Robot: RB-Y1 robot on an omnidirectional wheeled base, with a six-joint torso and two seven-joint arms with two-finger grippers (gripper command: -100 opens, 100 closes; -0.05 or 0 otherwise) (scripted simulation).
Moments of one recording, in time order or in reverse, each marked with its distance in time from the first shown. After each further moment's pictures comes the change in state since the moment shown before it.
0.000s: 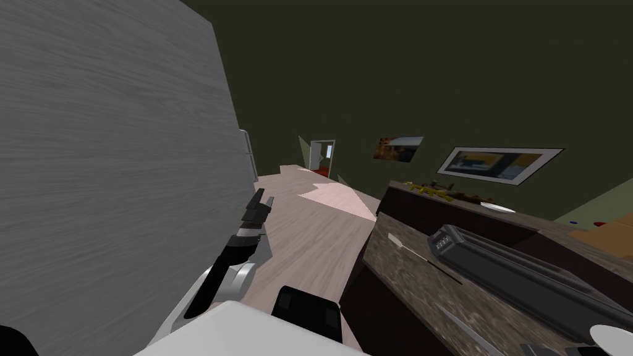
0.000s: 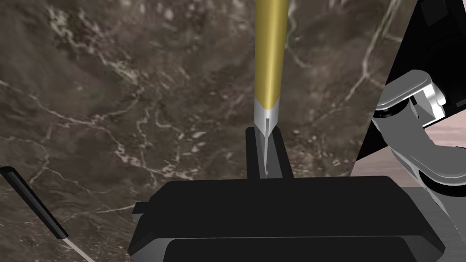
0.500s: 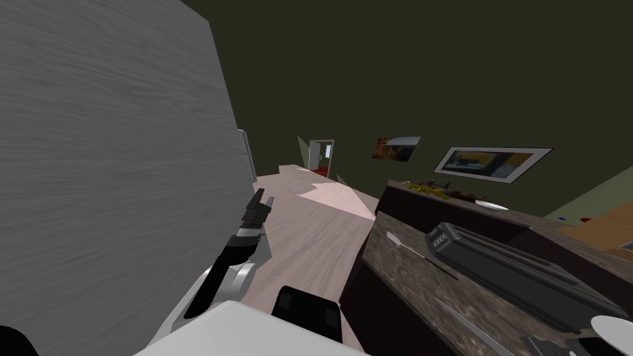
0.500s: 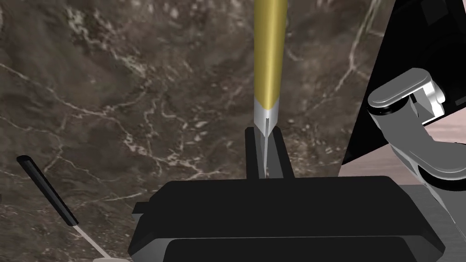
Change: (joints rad) left arm 0.000 0.000 0.000 0.000 0.000 0.000 0.000; right arm -0.015 -0.034 -0.011 -0.019 0.000 -0.034 -0.012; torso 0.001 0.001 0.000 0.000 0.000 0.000
